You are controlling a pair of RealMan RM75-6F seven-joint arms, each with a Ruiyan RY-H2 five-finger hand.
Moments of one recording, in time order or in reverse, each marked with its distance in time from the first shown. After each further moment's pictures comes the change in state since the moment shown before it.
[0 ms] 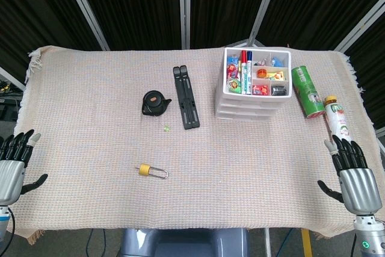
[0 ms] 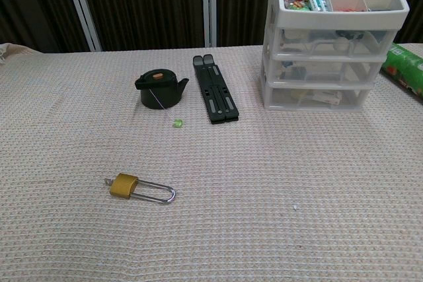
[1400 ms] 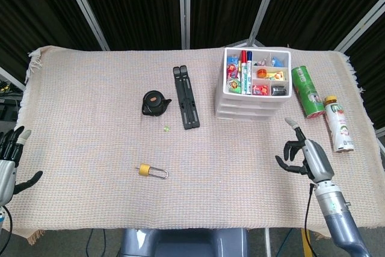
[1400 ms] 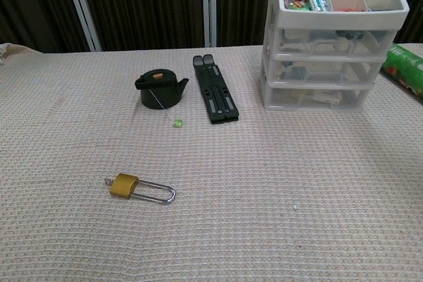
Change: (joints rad) left arm 0.022 0.021 -0.023 -0.035 0.015 0.073 -0.017; right arm 0.229 0.065 0.168 -0.398 0.394 -0.443 0.333
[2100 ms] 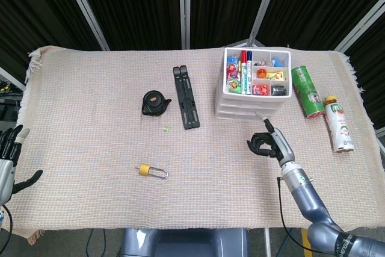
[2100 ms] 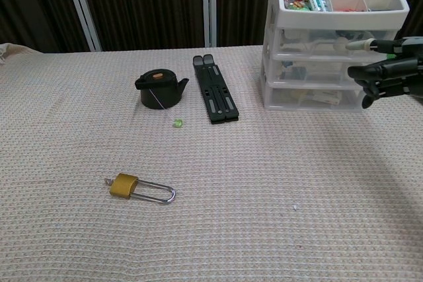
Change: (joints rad) left arm 0.000 0.004 -0.008 -0.013 -0.002 -0.002 -0.017; right arm 0.181 -0.166 0.130 0.114 0.348 -0.302 0.241
